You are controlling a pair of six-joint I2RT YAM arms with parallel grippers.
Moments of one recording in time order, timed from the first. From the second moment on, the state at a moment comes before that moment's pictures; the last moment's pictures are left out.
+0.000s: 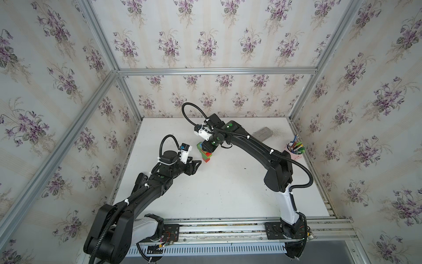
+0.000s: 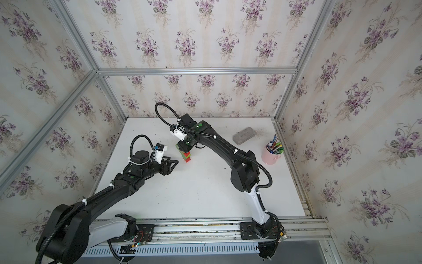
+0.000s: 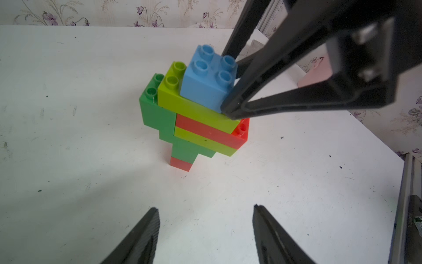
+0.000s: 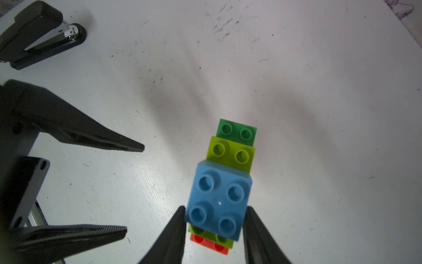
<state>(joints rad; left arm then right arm) -0.29 1.18 0.51 0.18 0.40 -0.11 0.78 2.16 2.13 -1.01 -0.17 -0.19</state>
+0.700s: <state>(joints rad) -0.29 1.19 0.51 0.17 0.39 -0.12 0.78 2.23 2.15 -1.01 -0.12 -0.19</state>
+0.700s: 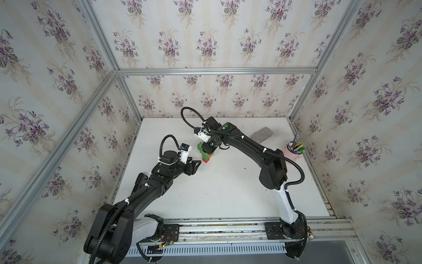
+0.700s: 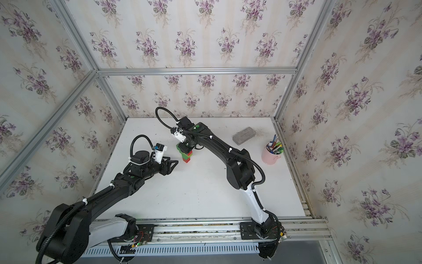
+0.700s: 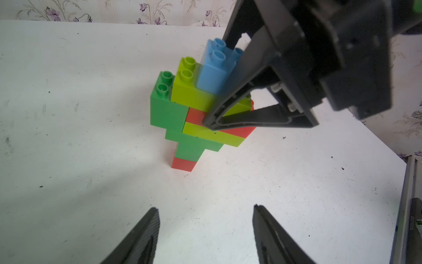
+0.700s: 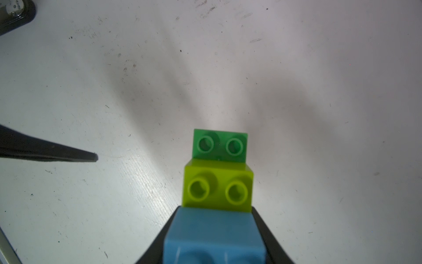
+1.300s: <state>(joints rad) -0.26 1.04 0.68 -0.03 0.38 -0.07 0.63 2.01 1.84 -0.86 -0.48 -0.13</state>
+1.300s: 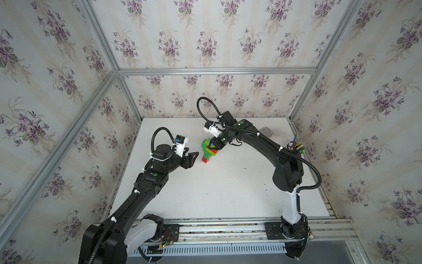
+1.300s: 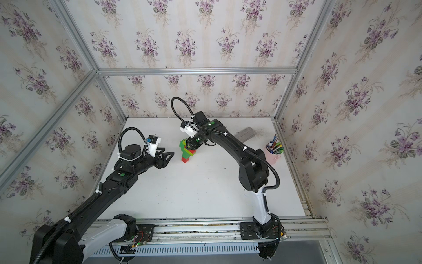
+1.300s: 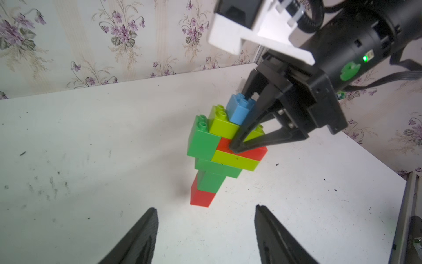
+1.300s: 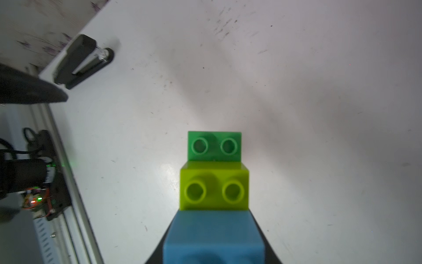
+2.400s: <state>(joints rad) -0.24 1.29 0.81 -0.14 0.49 -0.11 0.55 2.20 1.00 0.87 -1.13 0.90</state>
